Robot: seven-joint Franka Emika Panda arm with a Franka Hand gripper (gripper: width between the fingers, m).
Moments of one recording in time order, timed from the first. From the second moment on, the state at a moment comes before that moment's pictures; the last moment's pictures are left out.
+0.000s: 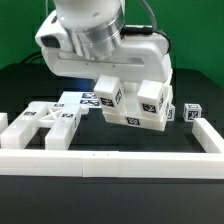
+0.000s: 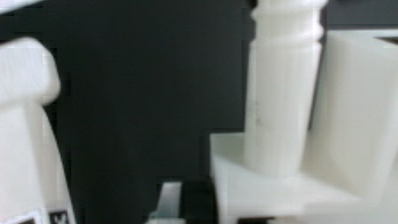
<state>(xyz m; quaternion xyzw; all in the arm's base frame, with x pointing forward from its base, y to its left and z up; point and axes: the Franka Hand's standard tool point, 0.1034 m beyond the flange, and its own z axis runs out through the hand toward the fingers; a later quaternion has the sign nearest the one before) 0.532 -0.013 0.075 -0.93 0.20 0.29 0.09</state>
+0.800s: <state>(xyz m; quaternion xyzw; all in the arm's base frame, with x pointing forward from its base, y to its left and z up) 0.518 -0.031 0.057 -0.85 0.17 0.48 0.12</state>
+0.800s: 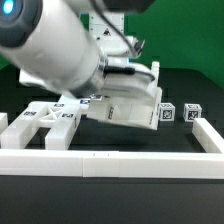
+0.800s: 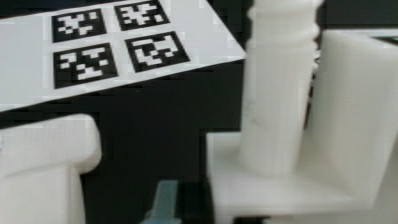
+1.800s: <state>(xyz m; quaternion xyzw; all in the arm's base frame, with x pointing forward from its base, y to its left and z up) 0.518 -0.036 0.046 -0.85 0.17 0.48 0.12</state>
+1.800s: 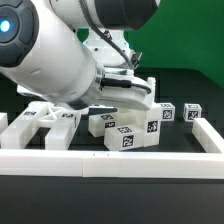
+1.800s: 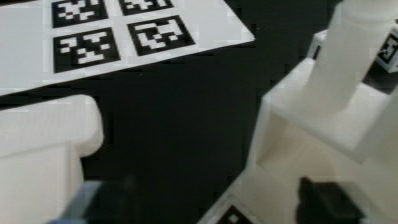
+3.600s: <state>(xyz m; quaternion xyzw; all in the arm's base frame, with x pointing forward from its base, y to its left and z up) 0.575 -0.095 0.052 -0.98 0.14 0.11 0.06</state>
